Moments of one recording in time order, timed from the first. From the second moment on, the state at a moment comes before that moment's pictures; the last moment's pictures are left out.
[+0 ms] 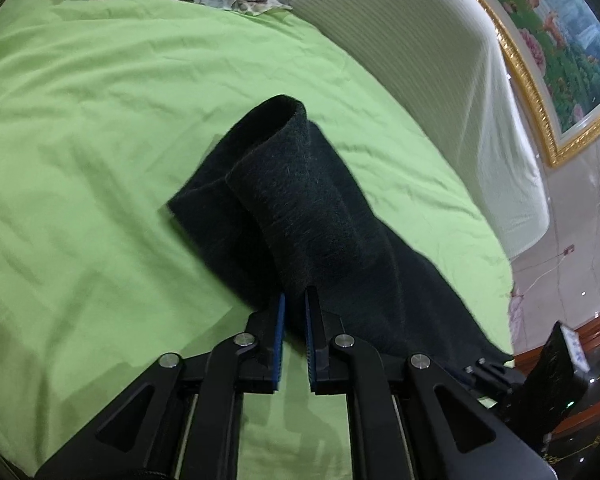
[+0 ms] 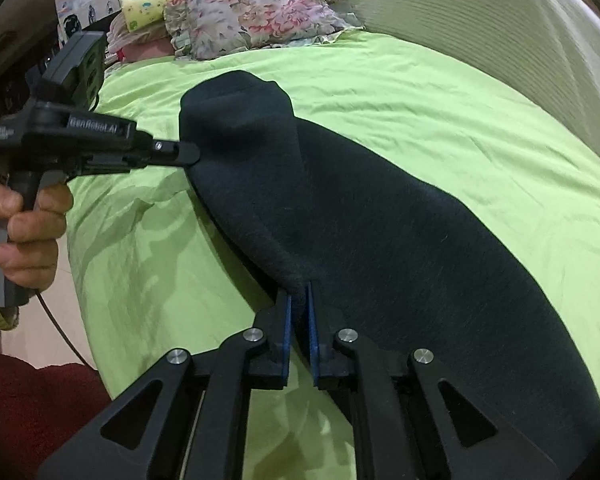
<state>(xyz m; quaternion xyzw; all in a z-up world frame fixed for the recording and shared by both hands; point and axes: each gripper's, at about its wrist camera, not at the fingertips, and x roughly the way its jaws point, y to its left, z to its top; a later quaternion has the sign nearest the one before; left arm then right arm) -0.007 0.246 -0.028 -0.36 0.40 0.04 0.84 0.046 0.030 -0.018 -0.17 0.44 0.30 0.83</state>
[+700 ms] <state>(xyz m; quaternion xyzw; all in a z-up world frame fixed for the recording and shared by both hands) 0.014 0.271 -0.025 -0.34 0.44 0.10 0.82 0.105 -0.037 0.016 0.03 0.44 0.23 0.87</state>
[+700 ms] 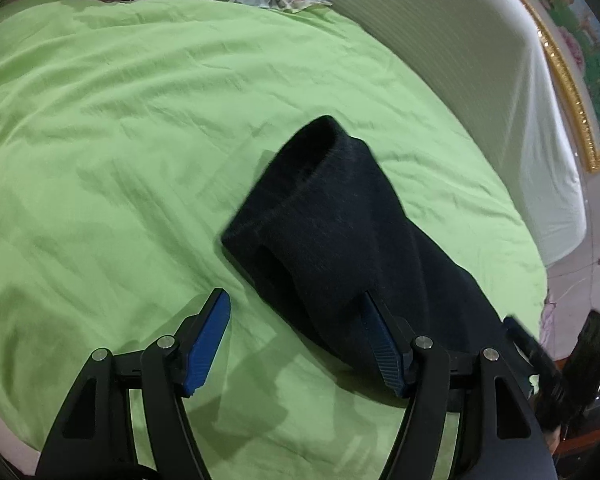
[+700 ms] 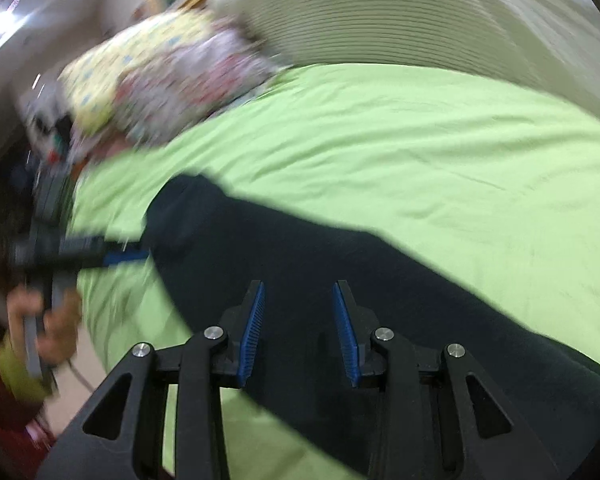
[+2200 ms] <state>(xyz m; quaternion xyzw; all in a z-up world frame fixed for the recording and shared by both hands) 0.015 0.303 -0.041 -0.32 0.39 0.08 0.86 0.178 0.004 -0.025 -0.05 0.44 0.20 0.88</state>
